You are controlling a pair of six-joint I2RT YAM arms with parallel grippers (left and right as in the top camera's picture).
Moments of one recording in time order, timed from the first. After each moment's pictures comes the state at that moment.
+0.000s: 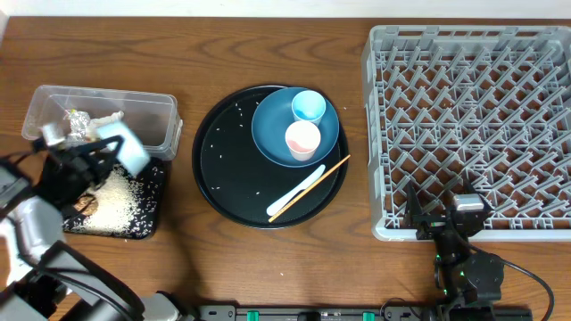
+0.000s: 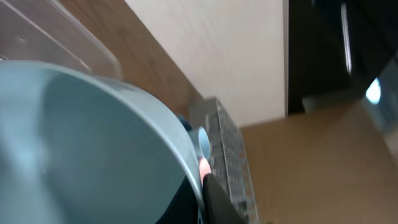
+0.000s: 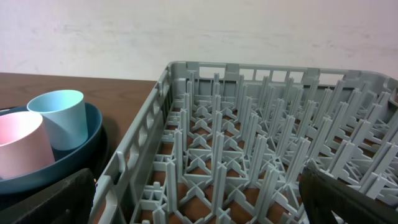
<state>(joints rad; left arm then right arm) 0.79 1.54 0.91 -0.45 1.41 -0.14 0.07 0.01 0.01 -0.07 0.00 -0.01</state>
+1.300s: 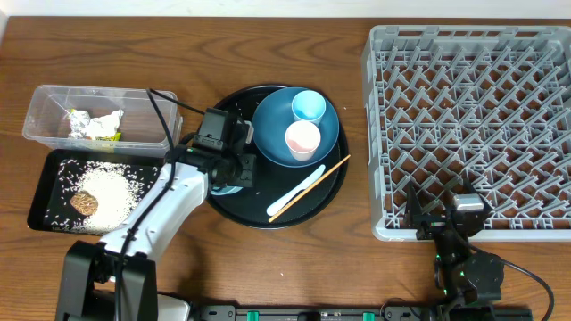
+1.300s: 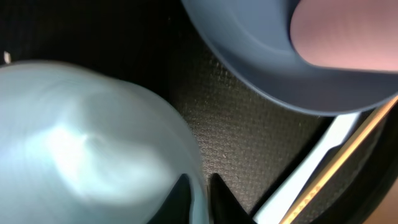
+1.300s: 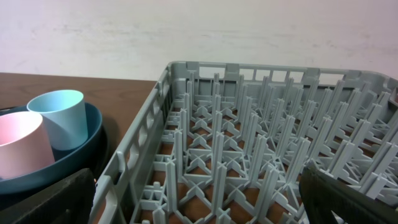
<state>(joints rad) -0.28 1.53 0.91 -0.57 0.19 -0.16 0.07 0.01 0.01 -0.07 0.00 -0.01</state>
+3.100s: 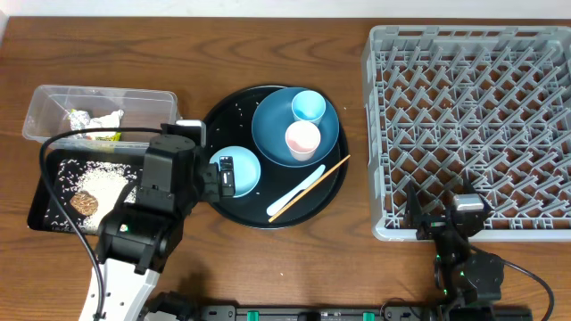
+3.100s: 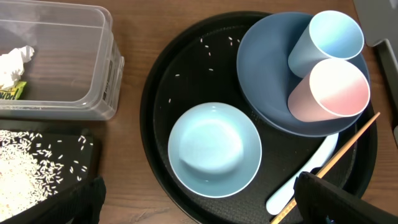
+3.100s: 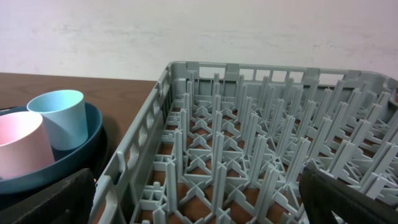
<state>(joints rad) -0.27 0.96 0.93 -0.79 -0.08 -0.23 0.07 0.01 0.01 -0.07 0.00 -0.01</state>
